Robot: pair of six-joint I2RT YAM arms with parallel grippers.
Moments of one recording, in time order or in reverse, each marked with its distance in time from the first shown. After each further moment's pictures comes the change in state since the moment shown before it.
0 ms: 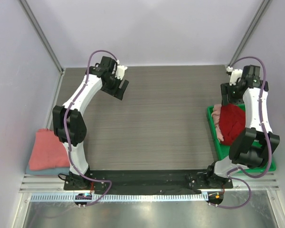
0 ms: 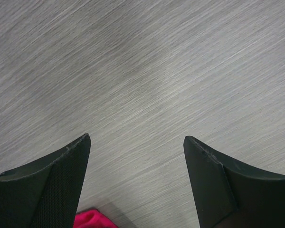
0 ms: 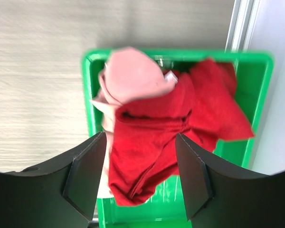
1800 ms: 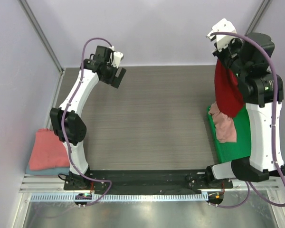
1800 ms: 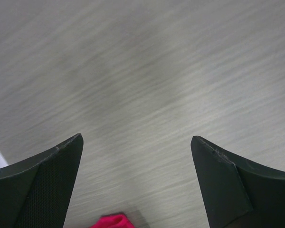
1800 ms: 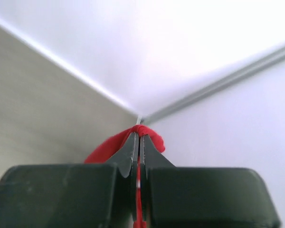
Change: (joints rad) left arm 0.004 0.013 0.168 0.000 -0.131 0.021; right arm 0.488 -0.123 0.678 0.024 0.206 -0.292
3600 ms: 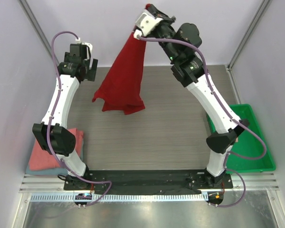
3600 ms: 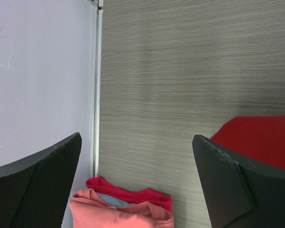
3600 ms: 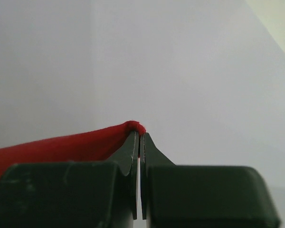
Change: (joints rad) left arm 0.155 -0.218 -0.103 0.092 -0.386 -0.060; right arm 0.506 0.478 0.266 0.914 -0.098 -0.362
